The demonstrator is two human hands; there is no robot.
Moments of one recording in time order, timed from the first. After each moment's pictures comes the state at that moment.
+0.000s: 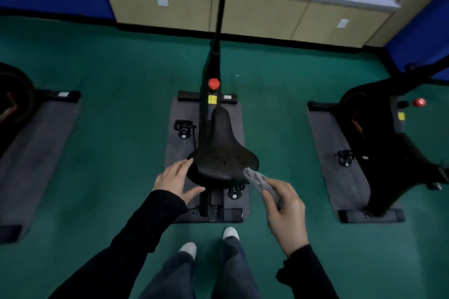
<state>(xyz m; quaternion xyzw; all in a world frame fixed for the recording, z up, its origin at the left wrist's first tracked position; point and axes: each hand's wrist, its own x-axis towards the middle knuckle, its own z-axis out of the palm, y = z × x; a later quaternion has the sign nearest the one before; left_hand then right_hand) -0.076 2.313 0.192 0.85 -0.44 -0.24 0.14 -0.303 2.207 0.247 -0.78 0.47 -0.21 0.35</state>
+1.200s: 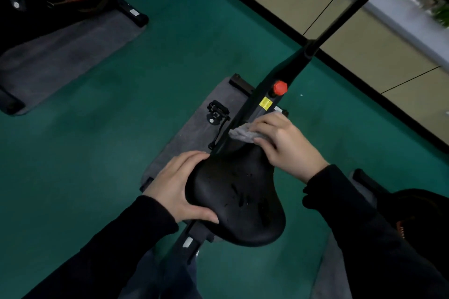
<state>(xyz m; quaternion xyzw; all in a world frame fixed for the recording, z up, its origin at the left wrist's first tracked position) -0.091 2.280 0.118 0.83 -0.26 -0.22 0.44 -0.080 2.031 0.189 -0.98 -0.11 0.06 0.14</state>
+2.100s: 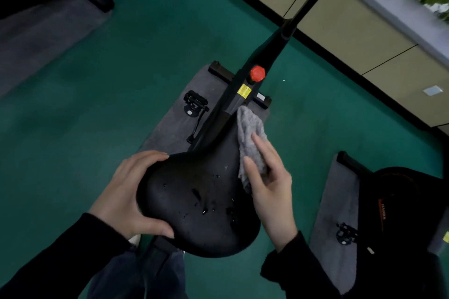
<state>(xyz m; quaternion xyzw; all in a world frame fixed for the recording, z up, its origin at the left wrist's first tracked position) -0.087 2.272 0.115 0.81 -0.24 -0.19 0.50 -0.156 2.037 0.133 -0.82 0.19 -0.15 0.51</state>
